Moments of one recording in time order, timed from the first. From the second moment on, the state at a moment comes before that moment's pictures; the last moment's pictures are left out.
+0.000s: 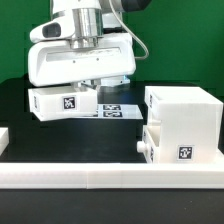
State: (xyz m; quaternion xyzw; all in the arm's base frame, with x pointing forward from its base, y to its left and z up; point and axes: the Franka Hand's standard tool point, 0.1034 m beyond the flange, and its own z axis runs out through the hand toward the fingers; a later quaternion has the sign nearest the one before) arm 0.484 -0.056 0.070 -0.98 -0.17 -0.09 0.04
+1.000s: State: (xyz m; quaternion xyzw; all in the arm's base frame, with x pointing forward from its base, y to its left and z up) arm 0.499 -0.044 0.063 -0.86 -0.50 -0.08 0.02
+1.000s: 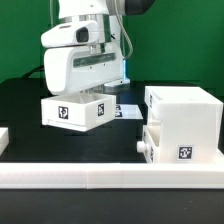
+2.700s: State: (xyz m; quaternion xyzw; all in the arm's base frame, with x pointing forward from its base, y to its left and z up) arm 0.522 -0.011 0.057 -0.77 -0.64 -0.05 0.02
